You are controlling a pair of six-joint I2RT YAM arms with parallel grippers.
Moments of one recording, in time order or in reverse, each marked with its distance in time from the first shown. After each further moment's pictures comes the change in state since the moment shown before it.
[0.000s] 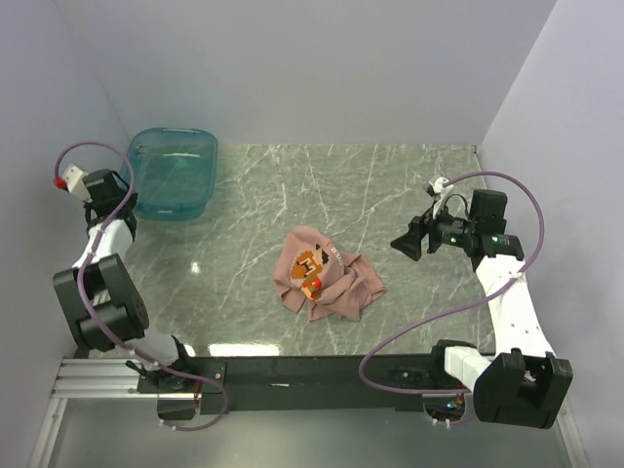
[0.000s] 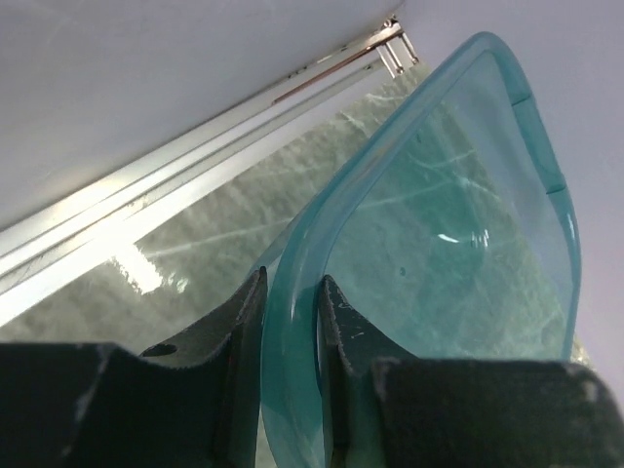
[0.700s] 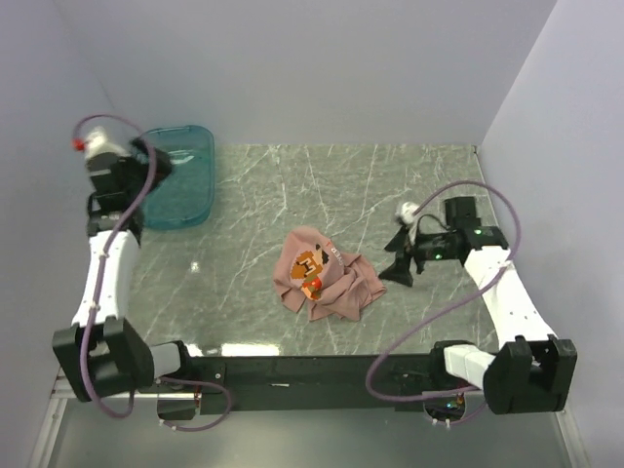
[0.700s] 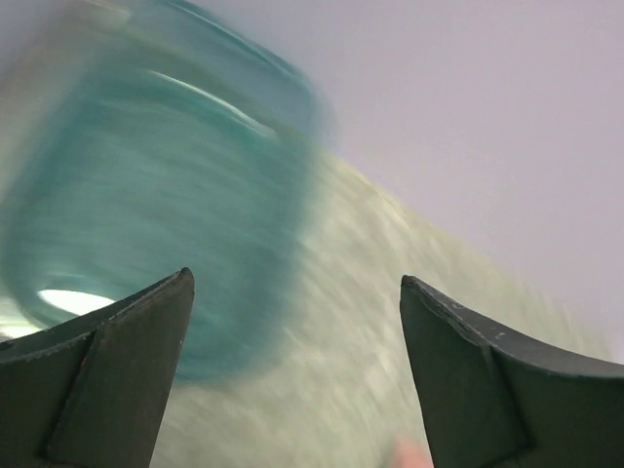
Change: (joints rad) left arm -0.131 -0.256 0.101 -0.164 0.273 0.104; right arm 0.114 0.068 0.027 -0.308 -0.109 -0.446
